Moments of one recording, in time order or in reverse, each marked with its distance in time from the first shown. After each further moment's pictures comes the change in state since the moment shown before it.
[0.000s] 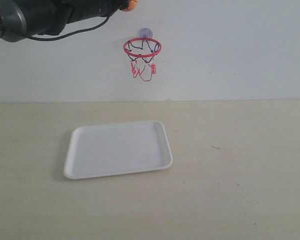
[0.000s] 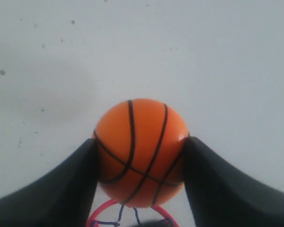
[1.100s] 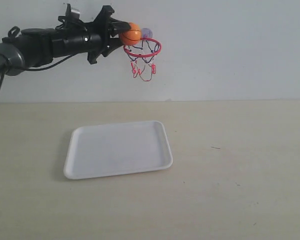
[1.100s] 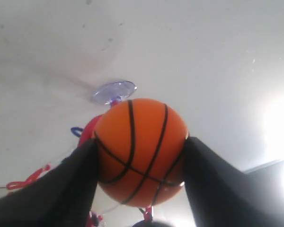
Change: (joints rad) left arm 0.187 0.321 -0.286 -0.583 0.572 -0.127; right arm 0.000 0.000 0.000 0.000 0.000 0.000
